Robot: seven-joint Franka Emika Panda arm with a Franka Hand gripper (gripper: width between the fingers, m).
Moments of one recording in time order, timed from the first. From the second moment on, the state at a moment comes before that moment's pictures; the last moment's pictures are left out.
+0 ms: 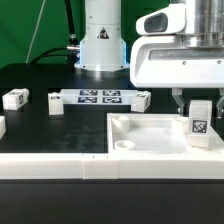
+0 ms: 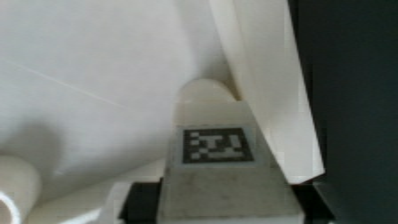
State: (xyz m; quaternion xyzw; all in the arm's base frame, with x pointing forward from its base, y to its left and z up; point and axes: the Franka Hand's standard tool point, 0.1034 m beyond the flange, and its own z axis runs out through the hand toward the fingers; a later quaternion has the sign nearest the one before) arm 0.637 0.117 0.077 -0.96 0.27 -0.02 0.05
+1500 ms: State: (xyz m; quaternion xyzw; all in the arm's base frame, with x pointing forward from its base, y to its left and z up) arm 0.634 0.123 0.075 -0.93 0.37 -0.01 0.06
